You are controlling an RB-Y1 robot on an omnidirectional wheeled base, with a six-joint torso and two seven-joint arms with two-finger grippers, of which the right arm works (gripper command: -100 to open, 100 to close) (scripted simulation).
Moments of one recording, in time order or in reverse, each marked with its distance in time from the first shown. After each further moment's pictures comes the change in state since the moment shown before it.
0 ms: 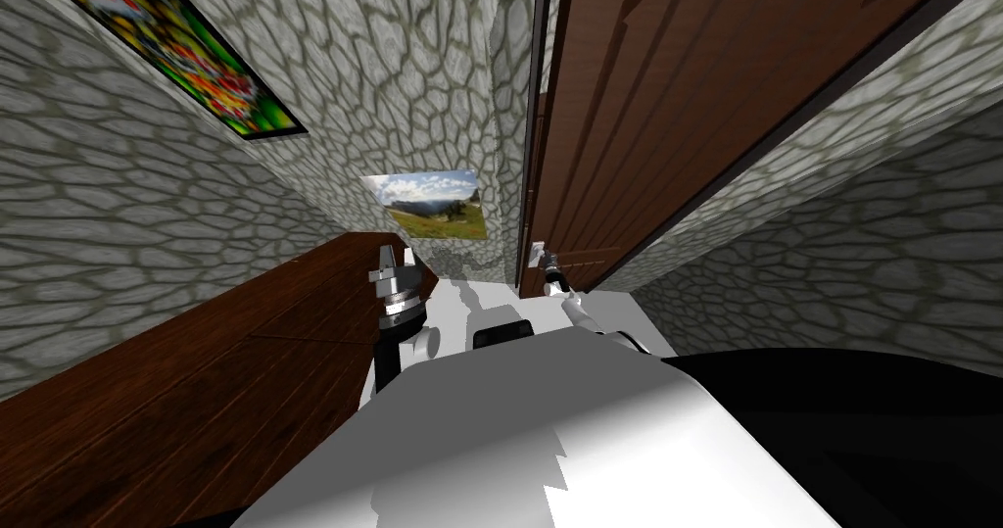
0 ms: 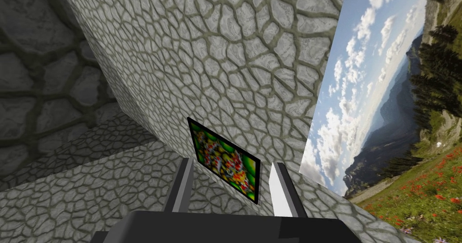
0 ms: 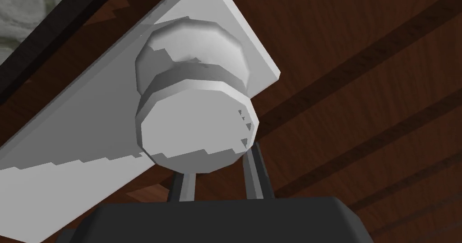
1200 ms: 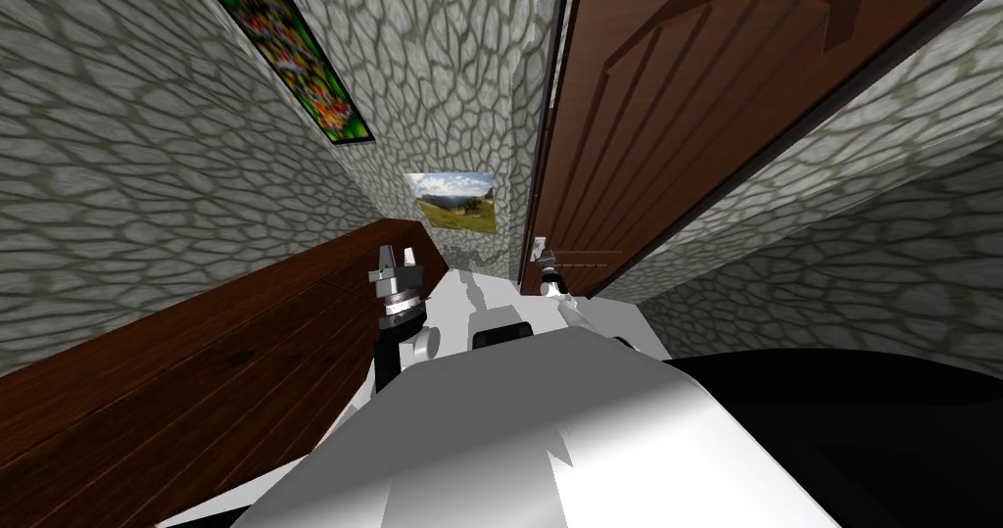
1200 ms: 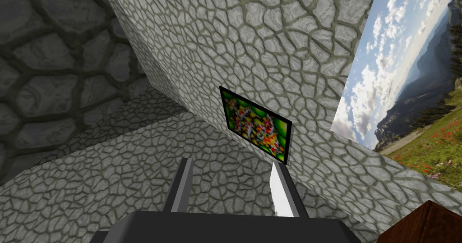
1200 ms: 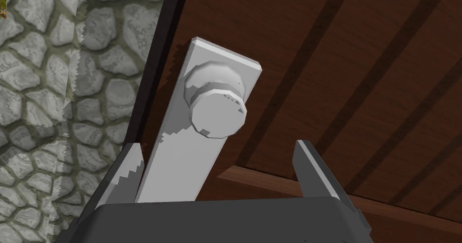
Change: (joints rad) arm 0.036 0.050 0.023 -0.091 -0.217 0.039 -0.278
